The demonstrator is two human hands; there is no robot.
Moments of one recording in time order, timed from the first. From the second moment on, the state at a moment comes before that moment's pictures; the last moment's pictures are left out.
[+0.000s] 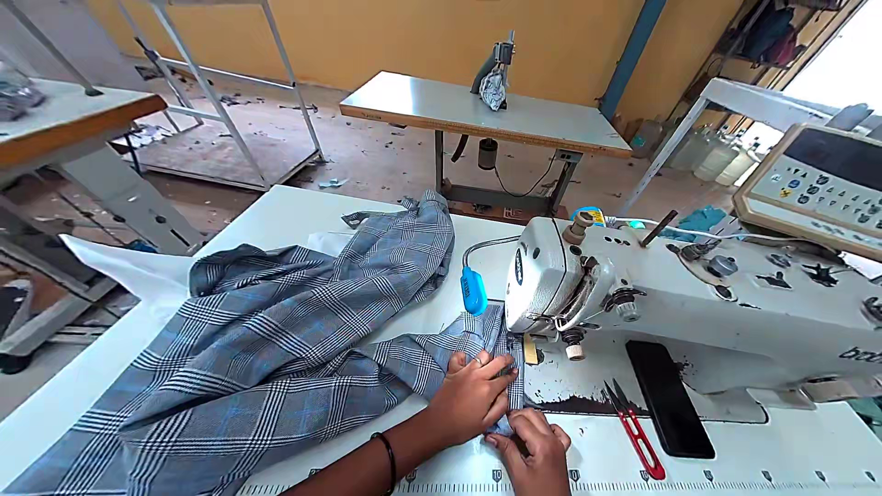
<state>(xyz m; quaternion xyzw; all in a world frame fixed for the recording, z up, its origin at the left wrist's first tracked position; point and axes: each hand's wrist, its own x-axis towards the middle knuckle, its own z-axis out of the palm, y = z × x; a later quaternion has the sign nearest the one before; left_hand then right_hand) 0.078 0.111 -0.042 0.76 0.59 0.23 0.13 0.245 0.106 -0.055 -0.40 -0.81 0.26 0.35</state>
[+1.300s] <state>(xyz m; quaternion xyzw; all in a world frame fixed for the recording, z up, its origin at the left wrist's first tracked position) 0.068 0.138 -0.048 0.73 0.63 0.21 0.16 0.233 0.134 -0.063 -0.44 -0.78 0.27 0.37</state>
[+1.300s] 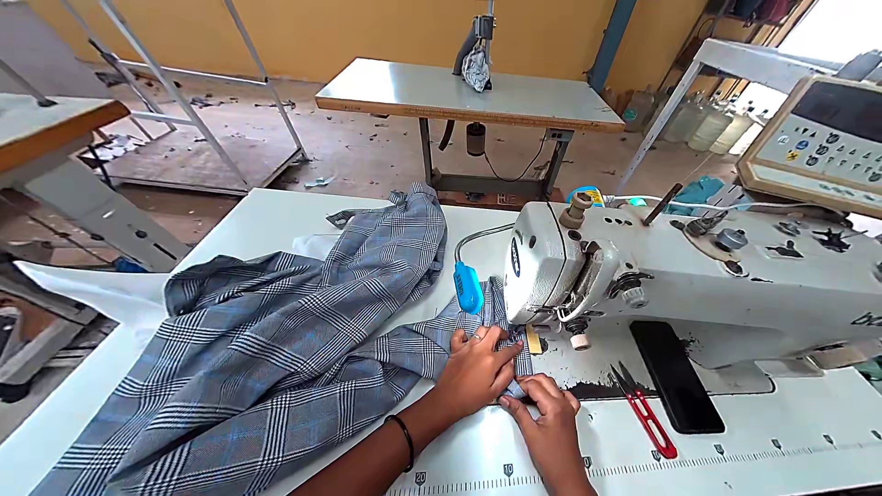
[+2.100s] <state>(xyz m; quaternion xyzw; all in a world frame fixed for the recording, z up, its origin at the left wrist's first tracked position) 0.056 0.136 -0.057 0.52 0.61 0.60 0.08 0.233 0.131 -0.072 -0.42 -0.78 0.23 0.39</state>
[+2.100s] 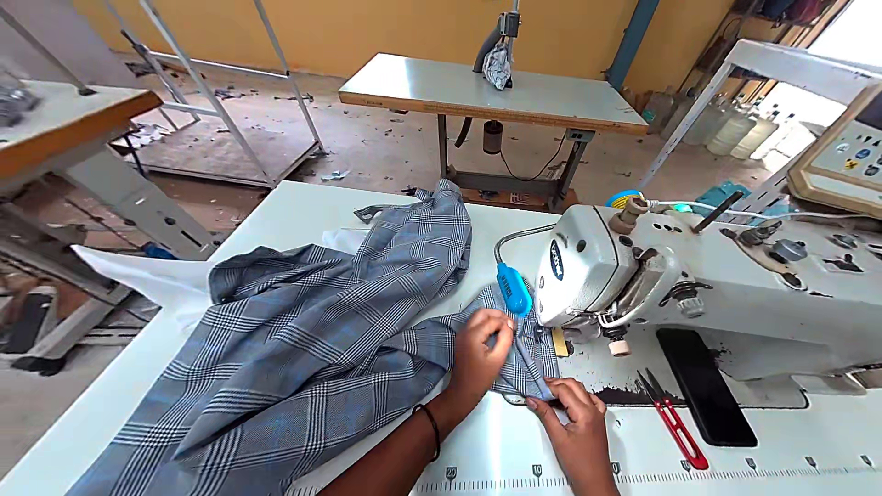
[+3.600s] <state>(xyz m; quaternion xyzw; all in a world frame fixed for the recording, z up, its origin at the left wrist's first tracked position) -0.148 0.042 0.187 0.47 0.79 0.38 -0.06 0.256 0.005 -0.029 -0.27 -0.77 0.54 0.21</state>
